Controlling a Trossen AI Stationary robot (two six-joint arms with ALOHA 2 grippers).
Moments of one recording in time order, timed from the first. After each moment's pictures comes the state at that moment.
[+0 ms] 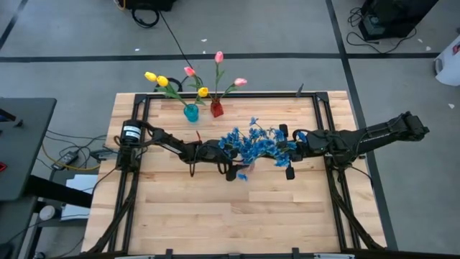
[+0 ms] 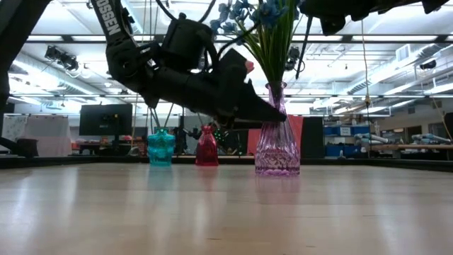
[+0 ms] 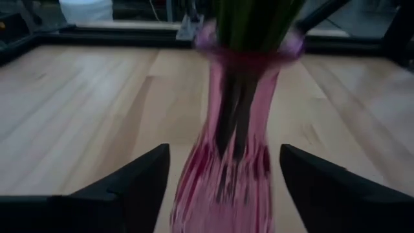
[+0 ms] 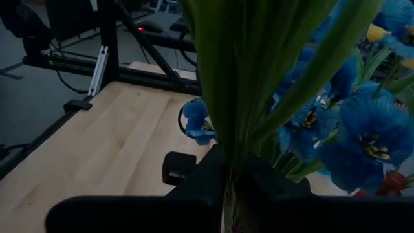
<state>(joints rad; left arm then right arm) 0.01 1.97 0.88 0.84 0.00 -0.04 0.16 0.95 0.62 0.11 0.12 -0.12</state>
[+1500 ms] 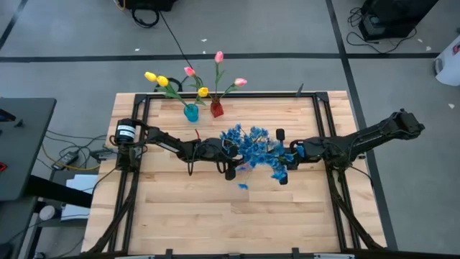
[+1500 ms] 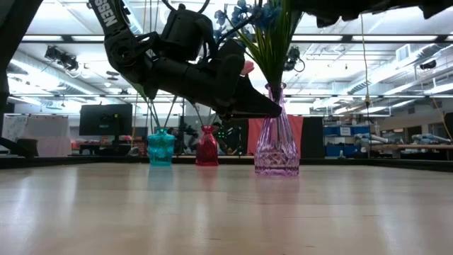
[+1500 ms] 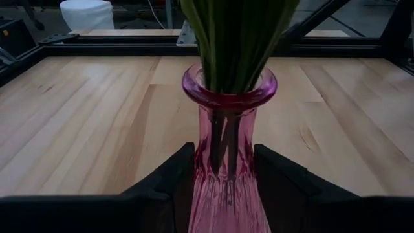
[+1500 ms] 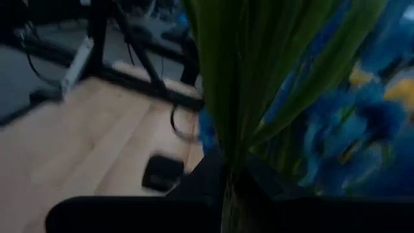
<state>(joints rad) 0.01 1.92 0.88 0.76 -0.01 0.00 0.22 1.05 0.57 0.36 0.23 -0.31</state>
